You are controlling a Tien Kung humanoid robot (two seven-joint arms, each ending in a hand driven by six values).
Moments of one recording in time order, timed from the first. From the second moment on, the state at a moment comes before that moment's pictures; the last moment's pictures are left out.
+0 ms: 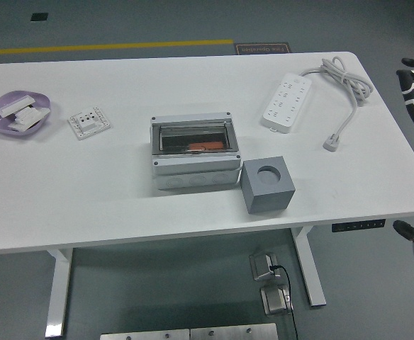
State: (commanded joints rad) left arm 0.11 0.12 -1.36 -0.18 1.46 0.16 0.23; right arm 0.01 -0.20 1.61 1.60 -1.38 -0.24 0.35
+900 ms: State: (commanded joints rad) left arm 0.13 0.09 -1.43 -0.18 1.51 0.16 0.25; right arm 0.11 -0.20 1.42 1.46 -1.31 -0.16 0.33
